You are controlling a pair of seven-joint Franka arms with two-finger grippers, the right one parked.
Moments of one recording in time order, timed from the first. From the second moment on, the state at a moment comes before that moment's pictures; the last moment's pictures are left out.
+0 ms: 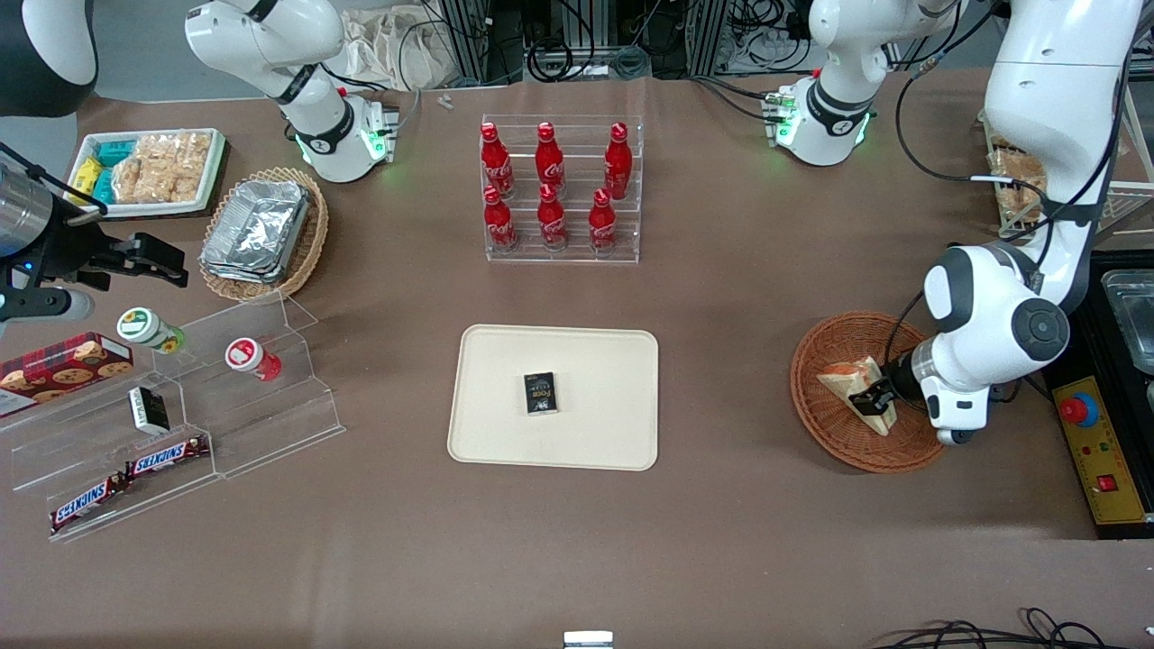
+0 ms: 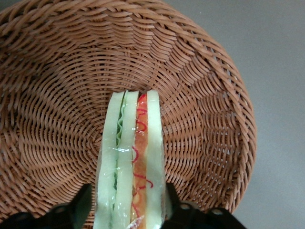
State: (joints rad) arm 0.17 0.43 -0.20 -1.98 -0.03 2.38 -0.76
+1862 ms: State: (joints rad) arm 0.05 0.26 -0.47 -1.53 0.06 1.48 -0.41
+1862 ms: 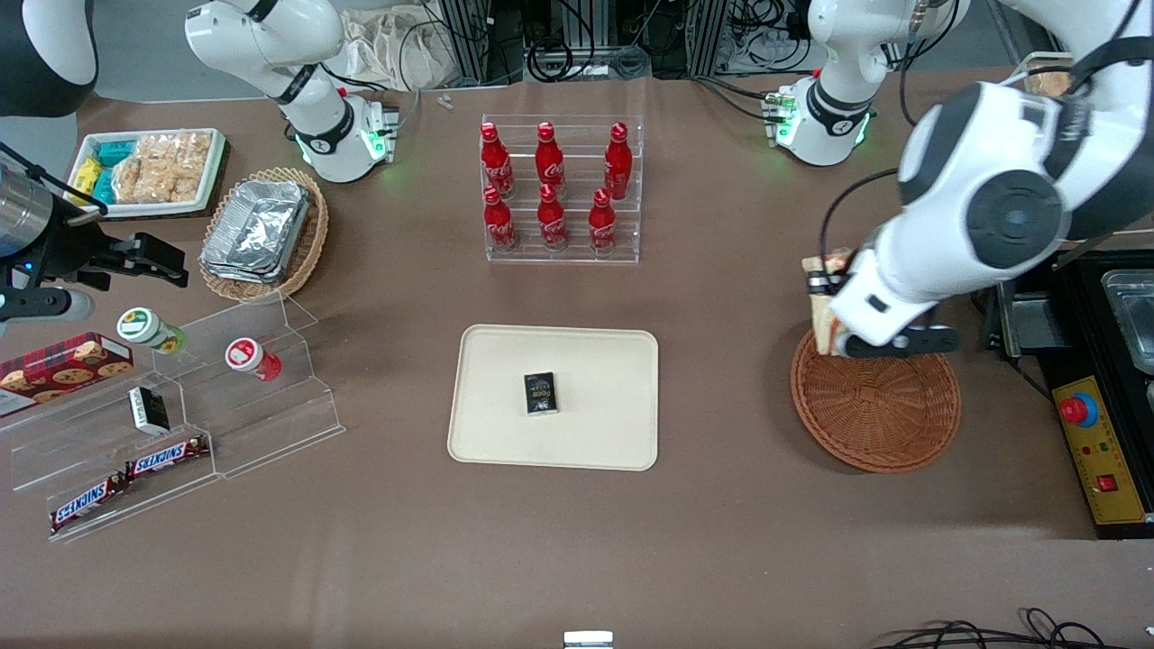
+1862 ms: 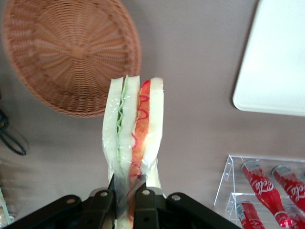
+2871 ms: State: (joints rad) arm -0.20 0.60 -0.47 -1.53 0.16 2.03 -0.54
